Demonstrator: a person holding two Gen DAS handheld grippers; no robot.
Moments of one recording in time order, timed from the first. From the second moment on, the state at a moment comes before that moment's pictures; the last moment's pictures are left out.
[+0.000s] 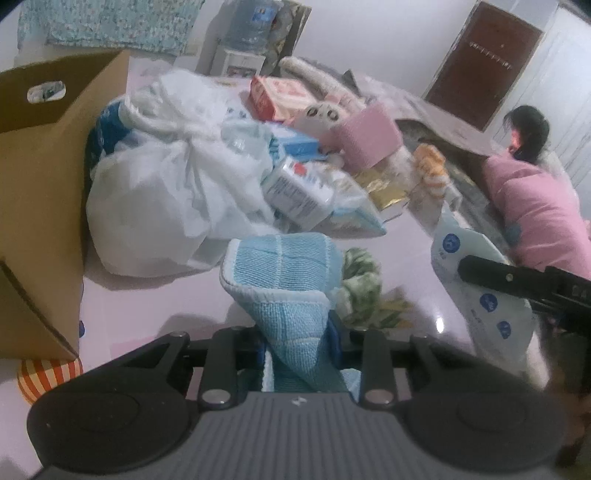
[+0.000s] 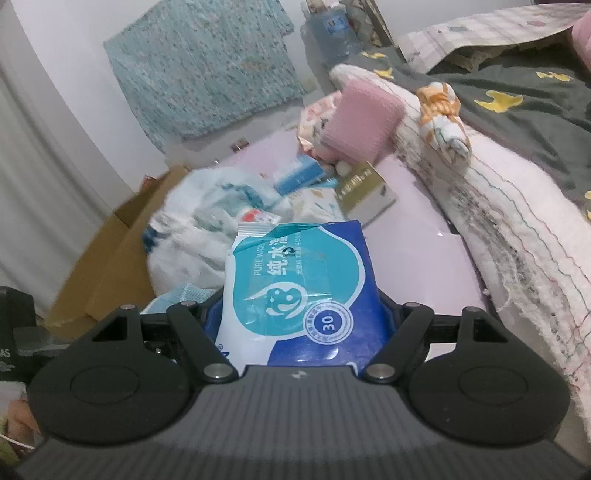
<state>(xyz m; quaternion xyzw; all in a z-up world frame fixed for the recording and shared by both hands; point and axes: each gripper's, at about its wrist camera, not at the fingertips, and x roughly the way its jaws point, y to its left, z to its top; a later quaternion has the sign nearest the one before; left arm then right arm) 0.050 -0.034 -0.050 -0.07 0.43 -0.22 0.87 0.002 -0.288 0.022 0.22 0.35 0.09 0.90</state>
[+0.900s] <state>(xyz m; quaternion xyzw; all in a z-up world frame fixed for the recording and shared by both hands) 0.084 0.113 0.087 -0.16 0.30 -0.06 0.94 0.183 -0.118 0.132 0.26 0.33 0.35 0.84</state>
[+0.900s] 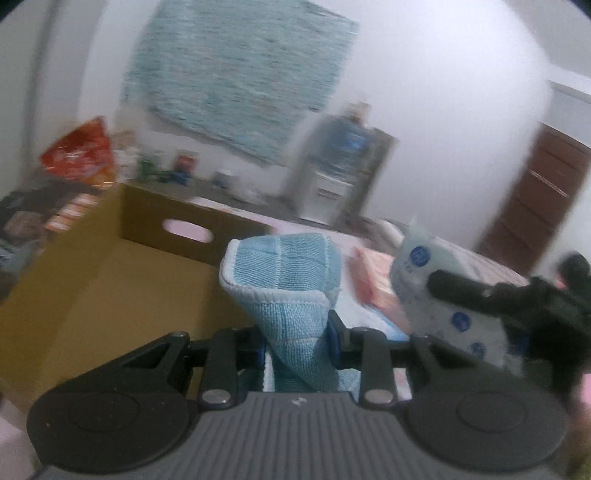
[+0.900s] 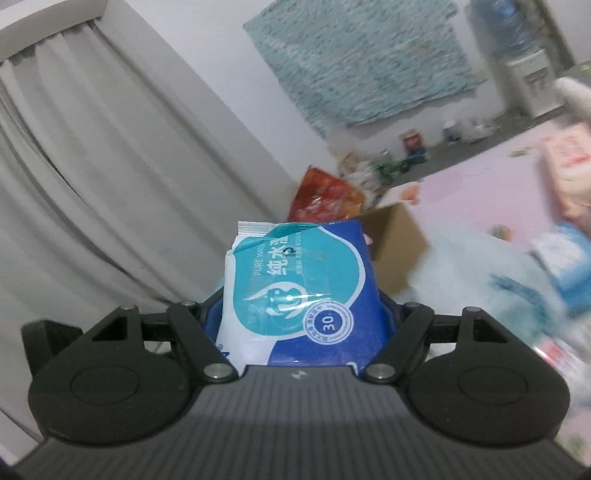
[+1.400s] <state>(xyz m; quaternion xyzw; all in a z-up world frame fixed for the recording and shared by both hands) 0.248 0.226 0.015 -0.24 0.43 0.05 0.87 0.361 0.082 0.073 0.20 0.48 0.28 0.81</state>
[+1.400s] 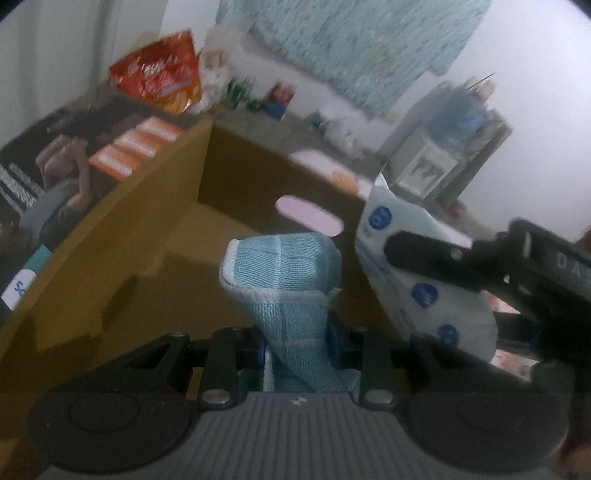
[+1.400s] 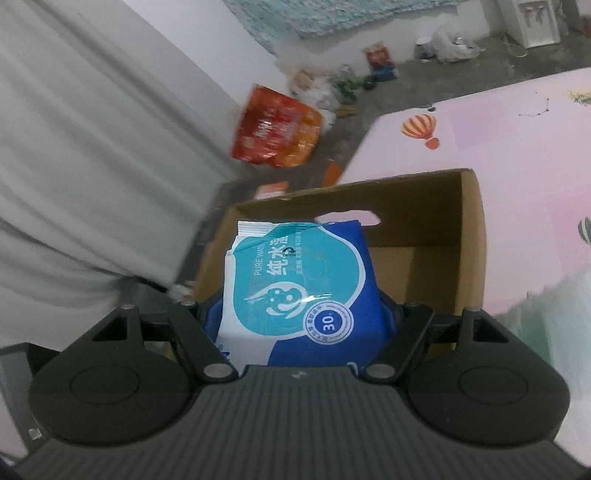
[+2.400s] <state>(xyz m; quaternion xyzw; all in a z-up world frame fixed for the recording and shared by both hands) 0.349 0.205 -0.055 -0.16 0.49 0.09 0.85 0.272 -0.078 0.111 0.24 0.35 0.30 0.85</state>
